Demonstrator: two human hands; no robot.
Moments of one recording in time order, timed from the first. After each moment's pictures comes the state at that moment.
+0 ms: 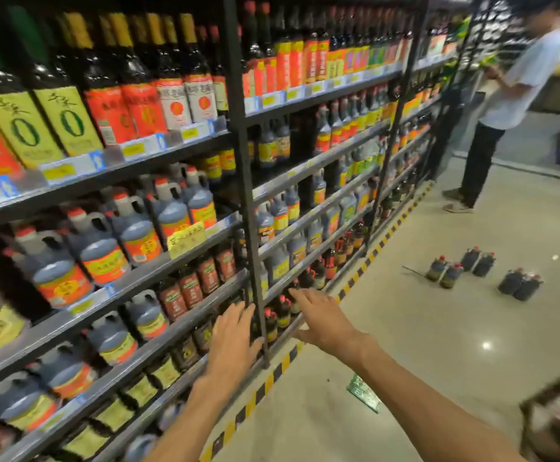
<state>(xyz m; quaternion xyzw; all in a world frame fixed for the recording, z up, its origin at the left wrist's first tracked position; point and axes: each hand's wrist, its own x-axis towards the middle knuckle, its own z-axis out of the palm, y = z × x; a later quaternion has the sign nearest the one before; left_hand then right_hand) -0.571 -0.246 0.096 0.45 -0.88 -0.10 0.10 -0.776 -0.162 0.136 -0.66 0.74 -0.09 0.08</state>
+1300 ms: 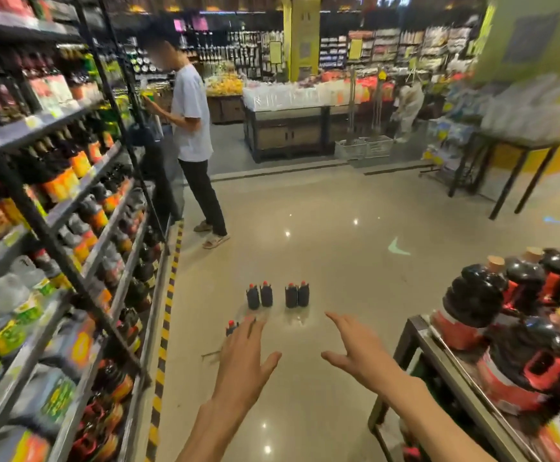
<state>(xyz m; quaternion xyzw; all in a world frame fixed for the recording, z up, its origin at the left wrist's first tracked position) -1.488 -0.245 0.120 -0.02 -0.97 -0.24 0.07 -1.515 0.008 0.146 -0.15 0.97 -0.19 0.04</state>
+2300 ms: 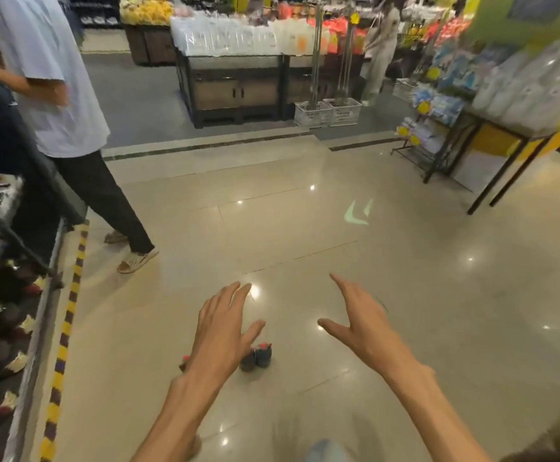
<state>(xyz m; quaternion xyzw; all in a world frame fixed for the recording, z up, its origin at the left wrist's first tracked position) -2.227 -0.208 0.124 -0.09 -0.96 -0.26 0.03 -2.203 0.062 0.163 -0.04 0.97 -0.26 0.00</state>
